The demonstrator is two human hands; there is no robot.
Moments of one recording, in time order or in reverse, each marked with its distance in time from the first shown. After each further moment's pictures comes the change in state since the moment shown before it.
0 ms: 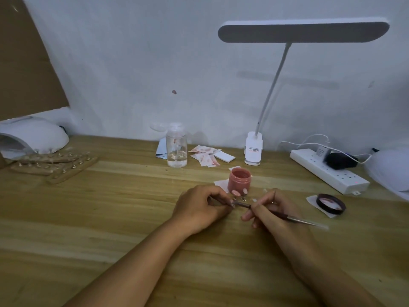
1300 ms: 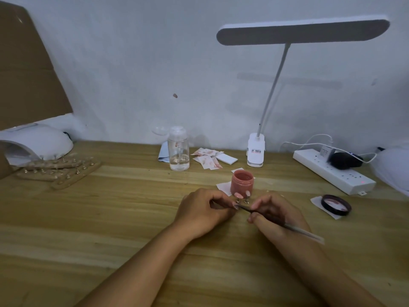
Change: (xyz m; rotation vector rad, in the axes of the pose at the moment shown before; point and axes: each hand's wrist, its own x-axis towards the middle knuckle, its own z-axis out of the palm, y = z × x) left_hand -0.002 -0.002 0.001 -0.020 -0.009 -0.013; right_hand -0.002 -0.001 0.000 -0.090 -0.047 -0.083
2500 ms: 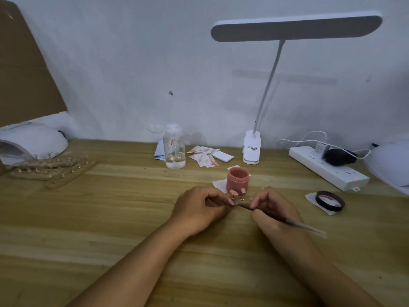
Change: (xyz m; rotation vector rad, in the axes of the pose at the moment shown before) left_hand 0.000 -0.001 -0.001 -0.007 -0.017 0.018; right_hand 0.002 0.005 -0.002 -0.026 0.020 -0.031
